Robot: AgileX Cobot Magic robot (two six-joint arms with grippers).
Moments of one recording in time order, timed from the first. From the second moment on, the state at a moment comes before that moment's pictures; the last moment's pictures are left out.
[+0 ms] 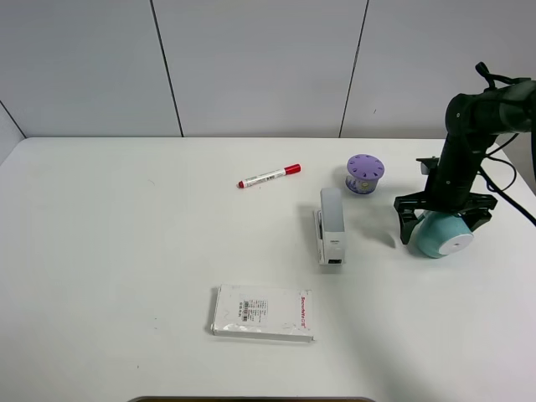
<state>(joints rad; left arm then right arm) -0.01 -0.01 -0.51 0.06 1.06 -0.07 -0.01 2.13 -1.37 0.00 1.08 -0.04</state>
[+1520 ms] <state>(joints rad) -0.01 -0.01 -0.51 0.06 1.06 -0.07 -0.01 2.15 -1.37 0.00 1.09 -0.05</state>
